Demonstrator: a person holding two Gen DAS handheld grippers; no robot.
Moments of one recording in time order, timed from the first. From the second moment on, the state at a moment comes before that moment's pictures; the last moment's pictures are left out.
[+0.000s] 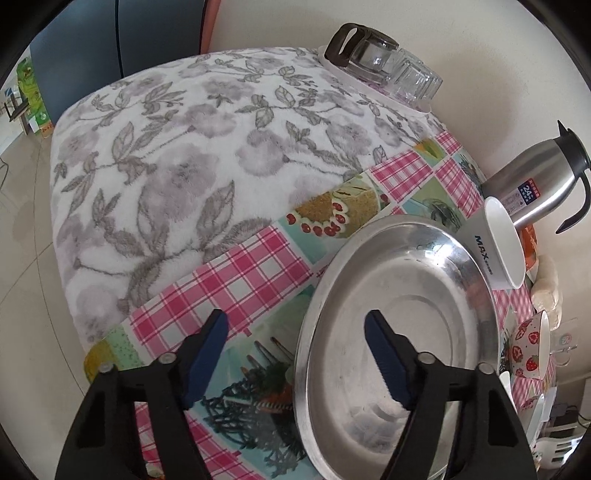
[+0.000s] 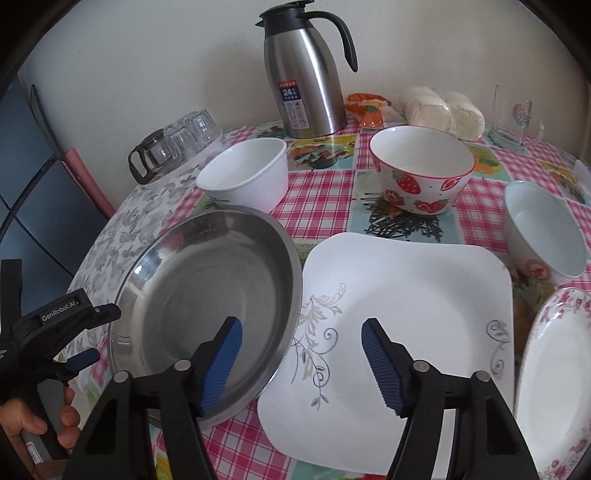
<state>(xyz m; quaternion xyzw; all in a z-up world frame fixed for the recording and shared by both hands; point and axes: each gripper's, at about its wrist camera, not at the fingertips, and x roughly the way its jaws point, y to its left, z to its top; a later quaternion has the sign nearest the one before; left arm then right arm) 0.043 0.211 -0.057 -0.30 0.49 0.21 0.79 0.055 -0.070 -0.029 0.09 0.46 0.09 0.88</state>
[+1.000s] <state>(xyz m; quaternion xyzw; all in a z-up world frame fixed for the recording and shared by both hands) 0.054 0.225 -0.073 -0.34 0.47 0.17 0.79 0.069 -0.070 -0.039 0.14 0.47 0.13 0.86</state>
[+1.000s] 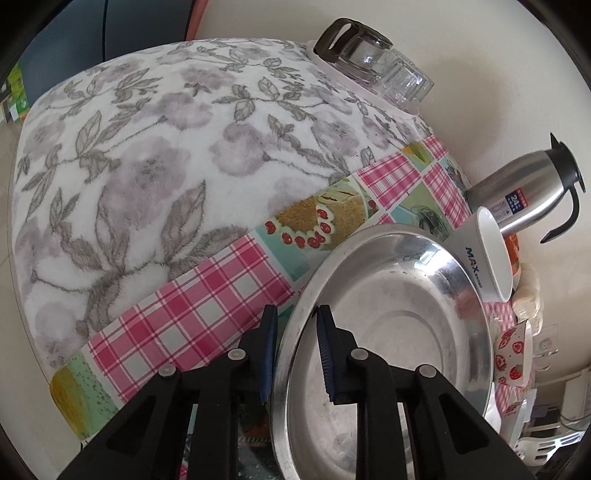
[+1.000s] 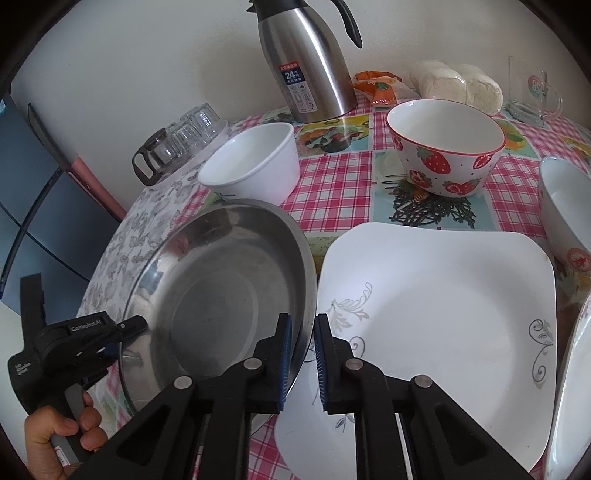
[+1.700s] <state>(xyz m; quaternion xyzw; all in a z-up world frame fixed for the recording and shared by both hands) 0.041 0.230 -0.043 -0.39 0.43 0.13 0.80 0.054 -0.071 0.006 0.13 0.42 0.16 0.89</state>
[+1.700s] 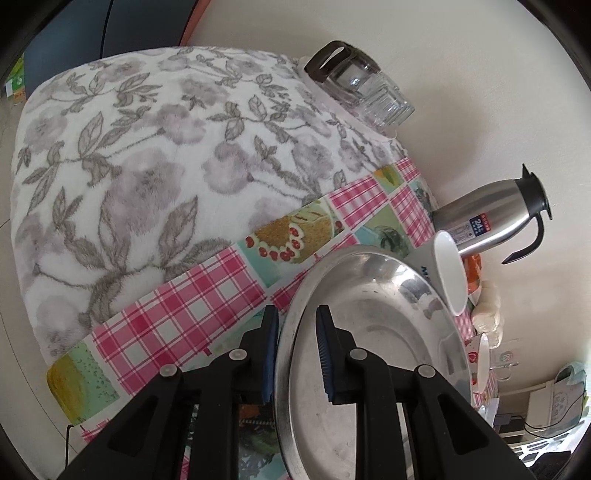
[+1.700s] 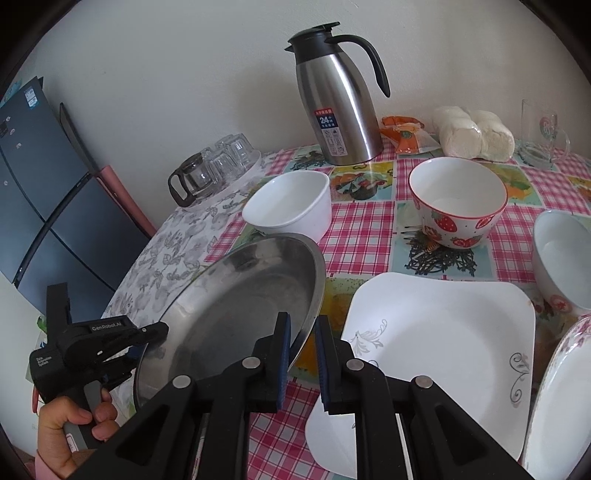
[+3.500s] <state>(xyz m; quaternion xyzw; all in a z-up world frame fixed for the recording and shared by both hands) 0.045 0.043 -0.019 -0.24 0.53 0.01 0.81 0.024 -0.244 -0.012 0.16 0.47 0.04 0.87</state>
